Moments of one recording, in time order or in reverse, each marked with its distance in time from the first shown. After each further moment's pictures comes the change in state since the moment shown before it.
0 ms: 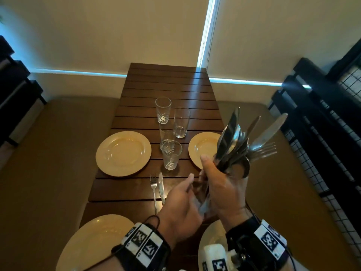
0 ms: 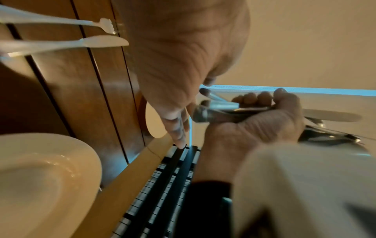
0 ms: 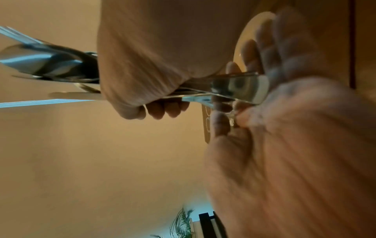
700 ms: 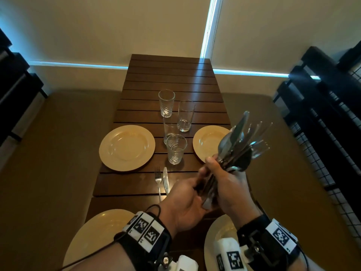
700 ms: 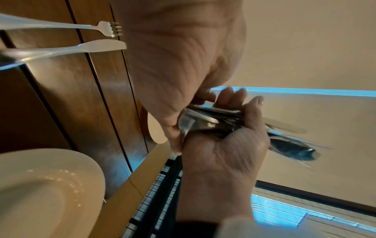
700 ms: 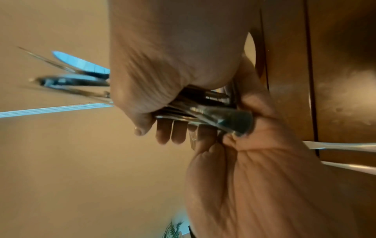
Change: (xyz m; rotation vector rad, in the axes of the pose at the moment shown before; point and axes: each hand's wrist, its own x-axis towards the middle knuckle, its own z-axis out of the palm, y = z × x) left_hand 0.019 0.012 -0.026 0.151 -0.052 -0.003; right_hand 0.005 0.027 -0.008 0.338 -0.069 0.349
